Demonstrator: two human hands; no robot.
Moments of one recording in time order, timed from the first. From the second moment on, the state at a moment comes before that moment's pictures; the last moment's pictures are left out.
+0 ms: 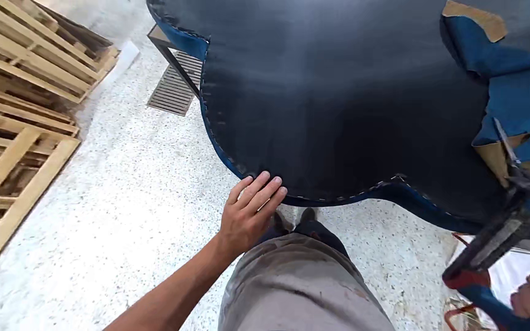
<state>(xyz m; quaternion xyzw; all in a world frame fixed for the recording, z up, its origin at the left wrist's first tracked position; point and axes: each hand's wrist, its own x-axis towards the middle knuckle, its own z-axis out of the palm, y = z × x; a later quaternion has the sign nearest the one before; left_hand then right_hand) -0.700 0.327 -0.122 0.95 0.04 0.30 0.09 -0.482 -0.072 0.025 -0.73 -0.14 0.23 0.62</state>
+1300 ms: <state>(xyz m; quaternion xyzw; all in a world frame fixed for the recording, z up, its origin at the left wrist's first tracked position) -0.677 0.311 -0.111 0.95 0.05 0.27 0.18 -0.580 -0.133 -0.014 -0.95 -0.03 -0.02 0.32</state>
